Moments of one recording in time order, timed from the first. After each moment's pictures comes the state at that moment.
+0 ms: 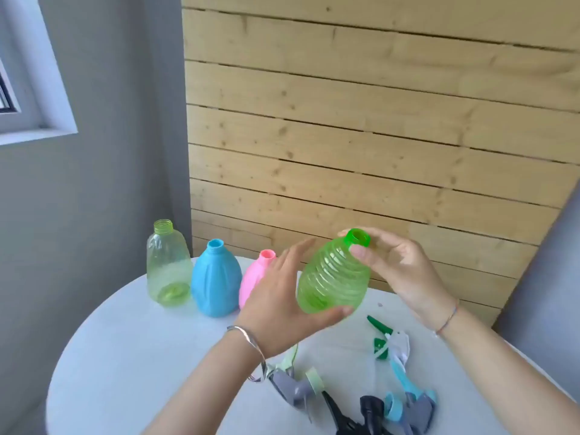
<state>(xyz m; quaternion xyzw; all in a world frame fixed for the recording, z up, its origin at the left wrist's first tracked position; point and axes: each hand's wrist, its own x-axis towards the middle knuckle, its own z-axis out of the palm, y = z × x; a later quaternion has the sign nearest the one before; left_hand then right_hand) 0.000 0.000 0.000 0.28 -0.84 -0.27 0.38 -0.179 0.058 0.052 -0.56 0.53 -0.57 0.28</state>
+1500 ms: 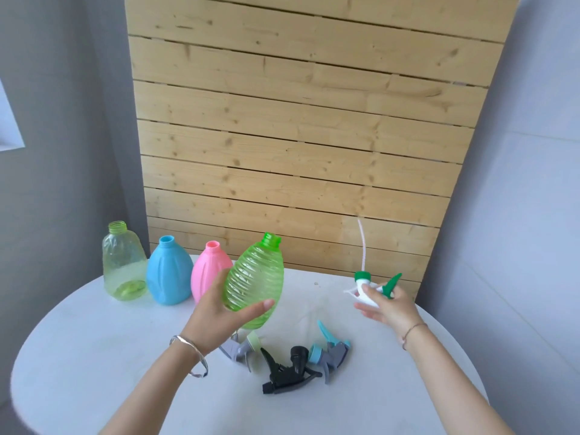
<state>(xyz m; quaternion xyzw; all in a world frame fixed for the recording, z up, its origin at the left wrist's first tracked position) 0.009 0.052 -0.018 0.34 -0.74 -0.44 0.38 -0.276 0.161 -0.030 -0.24 0.67 -0.63 0.32</state>
